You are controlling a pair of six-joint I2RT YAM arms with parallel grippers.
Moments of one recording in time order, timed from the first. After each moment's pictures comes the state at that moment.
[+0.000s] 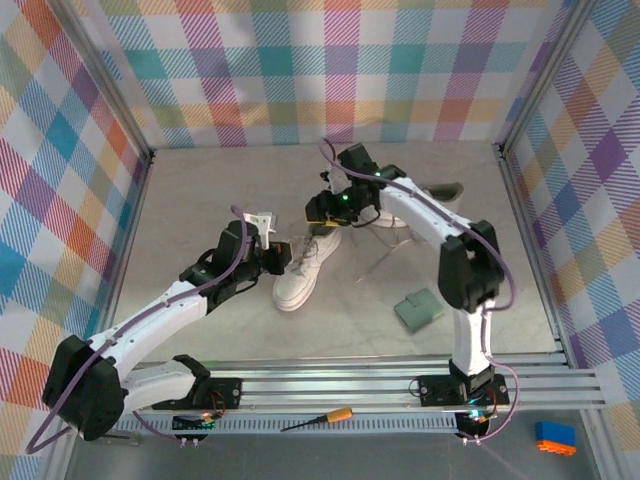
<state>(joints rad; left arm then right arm) -0.58 1.12 0.72 -0.18 0.12 -0.50 0.56 1.94 1.69 -0.74 -0.55 0.43</state>
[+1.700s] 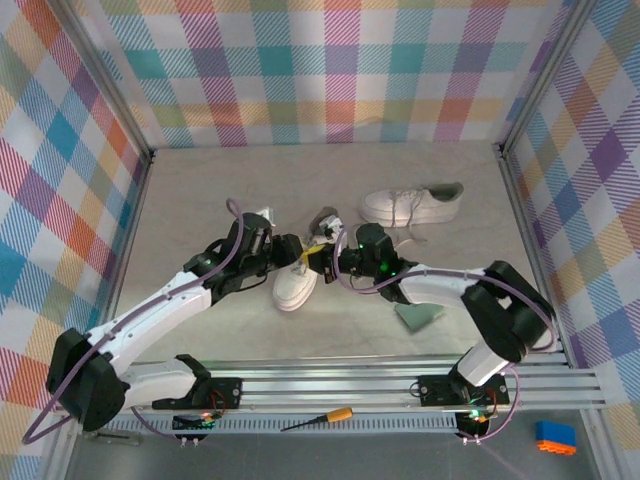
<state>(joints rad) -0.64 1.16 0.87 -0.37 0.01 -0.82 0.75 1.56 0.73 0.53 -0.46 0.35</state>
